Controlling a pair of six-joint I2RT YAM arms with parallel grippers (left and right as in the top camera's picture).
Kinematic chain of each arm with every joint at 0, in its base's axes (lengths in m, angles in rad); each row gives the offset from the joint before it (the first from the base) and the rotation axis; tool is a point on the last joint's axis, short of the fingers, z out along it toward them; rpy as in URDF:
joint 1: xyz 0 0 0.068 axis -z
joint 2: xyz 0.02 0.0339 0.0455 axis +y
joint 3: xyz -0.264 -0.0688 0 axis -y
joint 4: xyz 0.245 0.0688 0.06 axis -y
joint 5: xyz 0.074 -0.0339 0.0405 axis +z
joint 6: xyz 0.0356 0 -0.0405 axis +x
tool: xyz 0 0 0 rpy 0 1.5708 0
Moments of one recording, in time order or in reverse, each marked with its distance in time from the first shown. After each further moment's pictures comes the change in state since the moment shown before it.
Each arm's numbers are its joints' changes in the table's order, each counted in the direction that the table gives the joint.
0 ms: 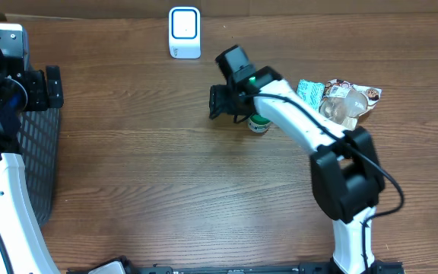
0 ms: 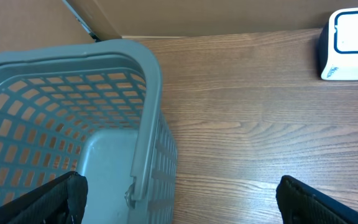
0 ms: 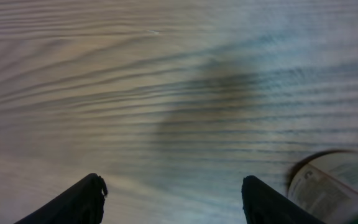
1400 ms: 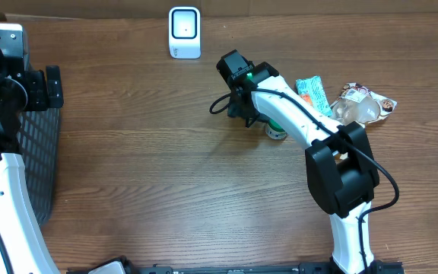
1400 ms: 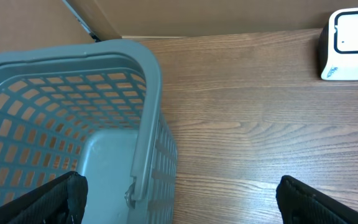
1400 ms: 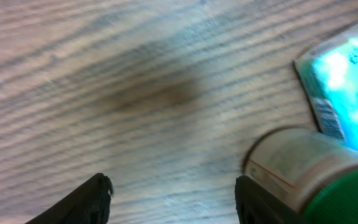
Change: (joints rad) left arm 0.000 0.000 0.000 0.000 0.000 0.000; right arm 0.012 0.046 0.067 -0.261 -0.267 0.156
